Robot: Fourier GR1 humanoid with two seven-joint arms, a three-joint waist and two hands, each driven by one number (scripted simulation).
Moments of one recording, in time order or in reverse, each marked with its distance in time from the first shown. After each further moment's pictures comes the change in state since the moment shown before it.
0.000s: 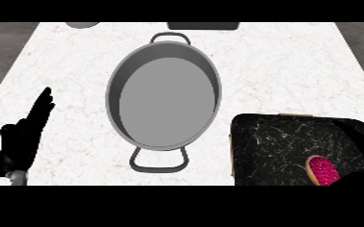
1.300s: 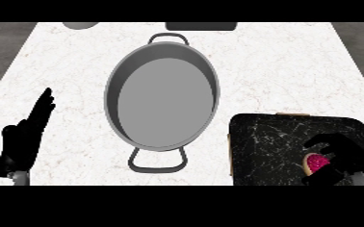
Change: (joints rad) left arm 0.000 -0.084 0.082 0.000 -0.088 -0.076 -0.002; right arm -0.051 0.162 0.039 0.252 0.216 0.084 -0.120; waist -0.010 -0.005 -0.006
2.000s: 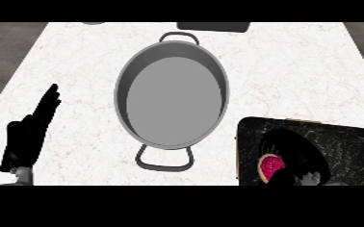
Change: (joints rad) left arm -0.026 -0.031 0.013 -0.026 -0.036 -0.057 0.031; right arm -0.099 0.164 0.225 -0.125 0.162 0.094 -0.080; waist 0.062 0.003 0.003
